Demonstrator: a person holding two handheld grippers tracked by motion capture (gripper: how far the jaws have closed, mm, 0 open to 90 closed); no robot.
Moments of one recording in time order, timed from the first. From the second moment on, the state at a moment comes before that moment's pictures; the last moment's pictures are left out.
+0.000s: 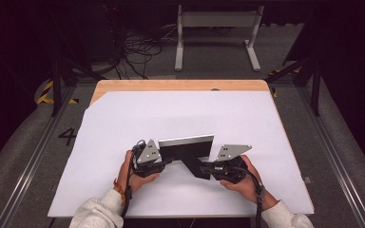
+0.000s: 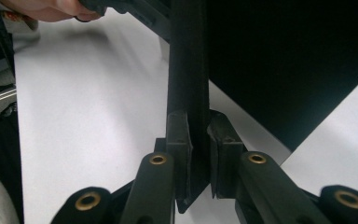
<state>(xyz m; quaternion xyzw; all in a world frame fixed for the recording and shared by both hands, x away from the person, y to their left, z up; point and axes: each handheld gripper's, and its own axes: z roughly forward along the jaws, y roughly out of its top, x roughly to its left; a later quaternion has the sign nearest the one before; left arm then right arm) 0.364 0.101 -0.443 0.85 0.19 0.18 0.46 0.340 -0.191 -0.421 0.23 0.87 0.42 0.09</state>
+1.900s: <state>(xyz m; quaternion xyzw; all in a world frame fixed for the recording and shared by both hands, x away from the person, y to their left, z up) 0.349 0.115 -0.433 0.84 0.16 0.20 0.48 0.341 -0.200 -0.430 0.28 0.86 0.42 0.03</state>
